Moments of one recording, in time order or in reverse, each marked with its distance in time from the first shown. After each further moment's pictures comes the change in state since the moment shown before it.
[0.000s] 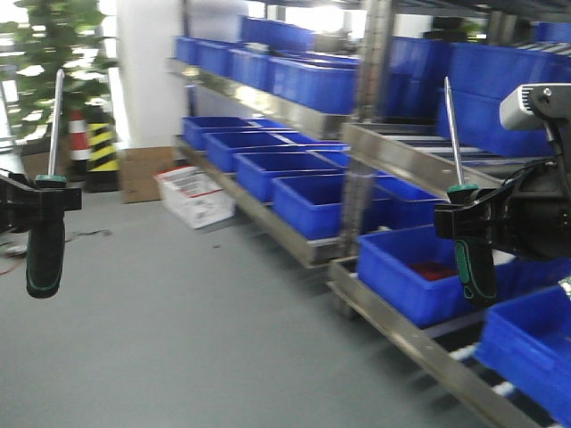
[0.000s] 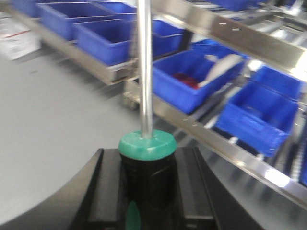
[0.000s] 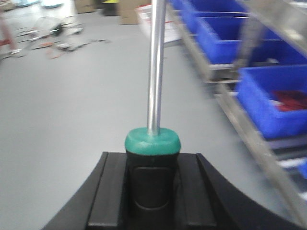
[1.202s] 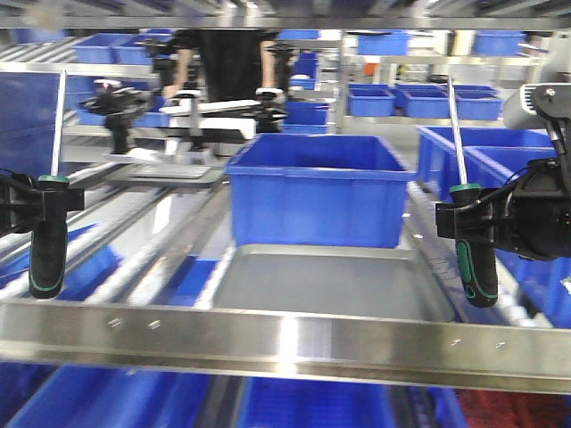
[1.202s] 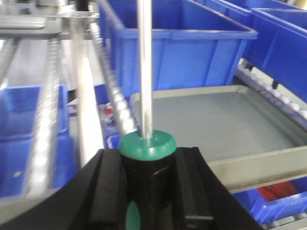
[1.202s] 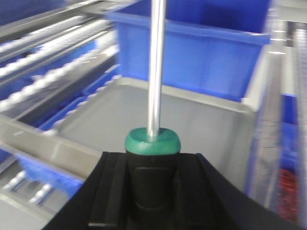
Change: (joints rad) left arm 0.000 0.000 0.000 0.000 0.000 0.000; right arm 0.000 0.000 0.000 -0.001 0.000 0.000
